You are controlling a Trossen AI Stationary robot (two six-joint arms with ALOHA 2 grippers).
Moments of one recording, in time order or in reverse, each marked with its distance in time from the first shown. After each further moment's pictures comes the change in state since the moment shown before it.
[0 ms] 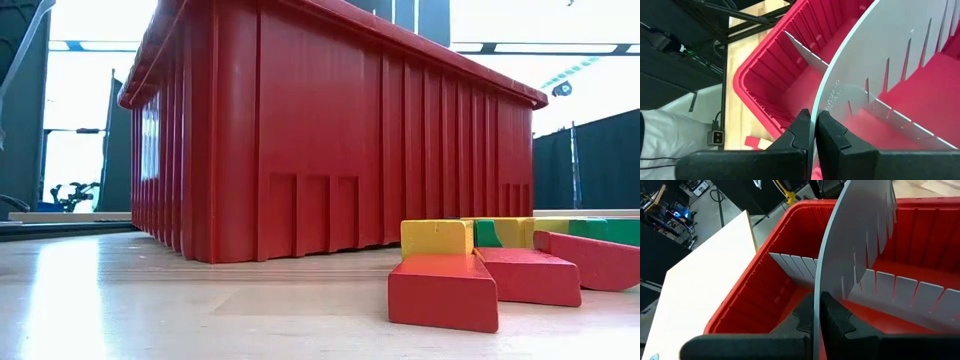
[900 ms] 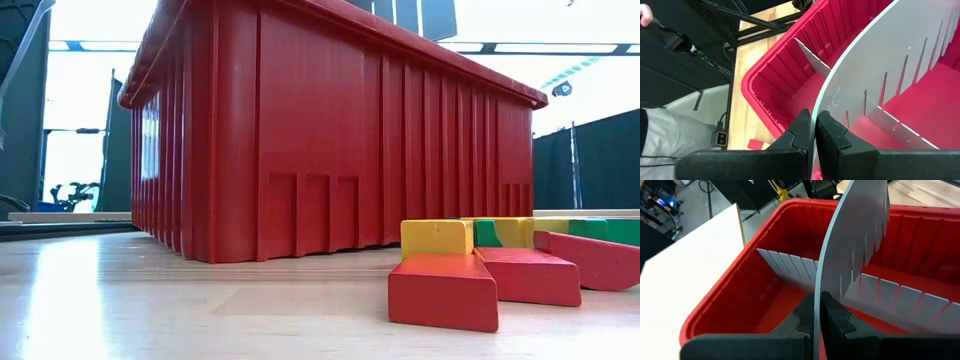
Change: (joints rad) left arm 0.005 0.000 -0.001 -0.063 -0.005 -0.047; right arm 0.008 0.000 0.001 0.038 -0.035 -0.030
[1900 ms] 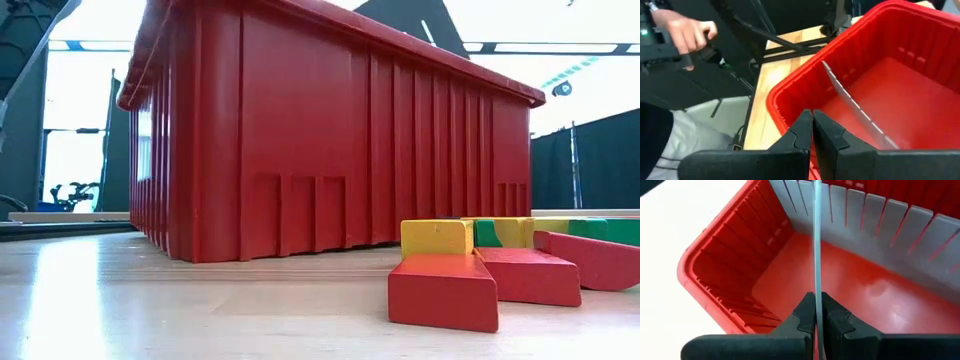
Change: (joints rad) left arm 0.067 0.080 -0.002 -0.067 -0.161 0.046; right arm 0.007 0.001 0.001 0.122 -0.083 -0.023
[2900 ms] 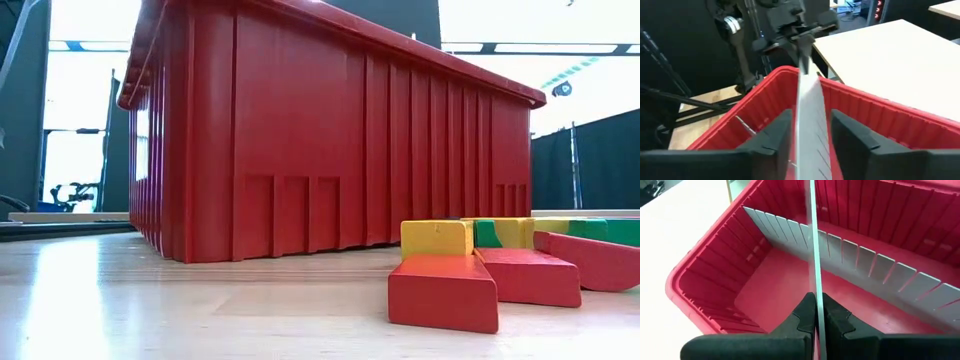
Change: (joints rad) left arm -0.068 -0.162 0.000 -0.156 0.046 -0.030; right arm -0.147 -0.128 0.000 0.124 0.360 -0.014
